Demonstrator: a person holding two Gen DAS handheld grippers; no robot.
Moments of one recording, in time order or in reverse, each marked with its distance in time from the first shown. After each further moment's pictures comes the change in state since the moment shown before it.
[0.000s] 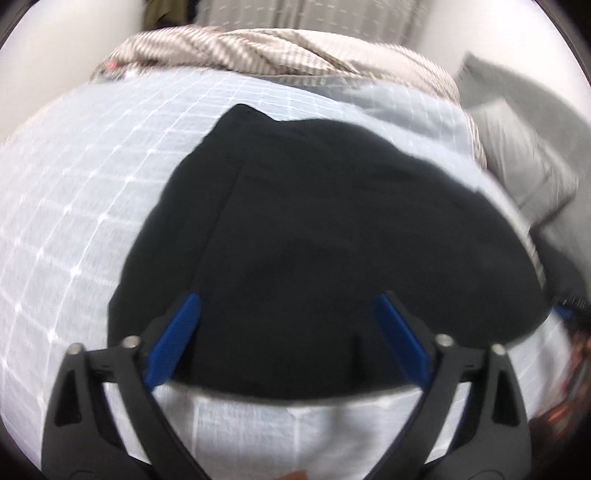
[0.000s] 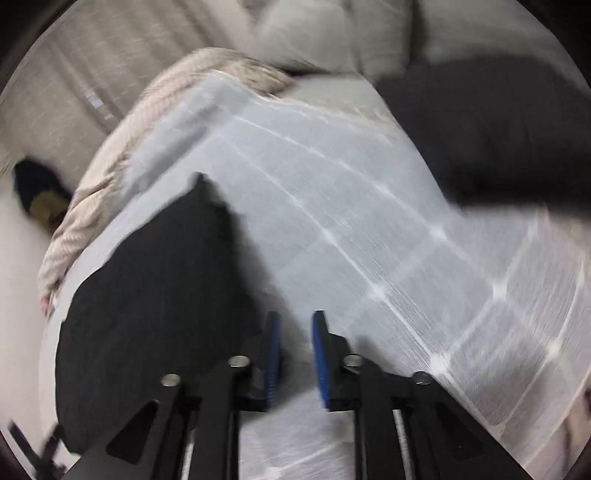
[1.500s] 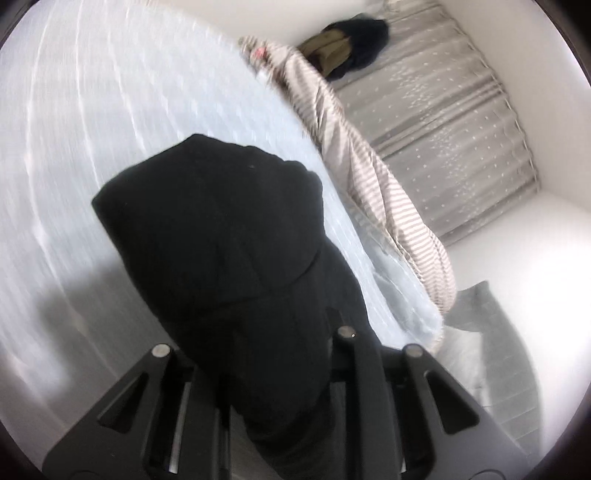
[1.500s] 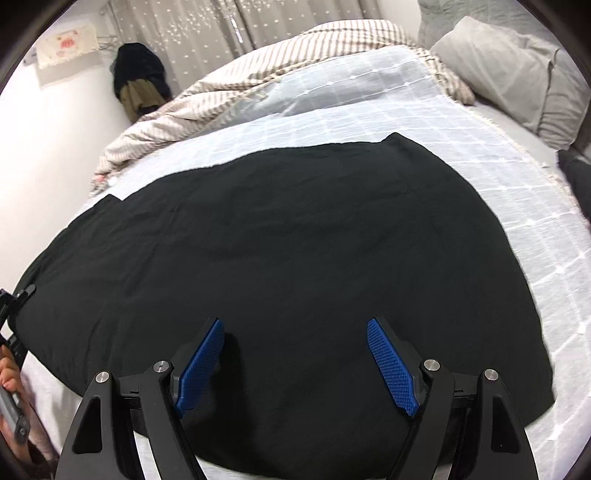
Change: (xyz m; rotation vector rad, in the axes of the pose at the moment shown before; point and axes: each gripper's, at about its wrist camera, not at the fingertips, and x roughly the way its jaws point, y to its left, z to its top) left arm -0.044 0.064 -0.001 -0.727 -0.351 -0.121; right arm 0.043 0.177 -0.078 -0.419 0.096 0.210
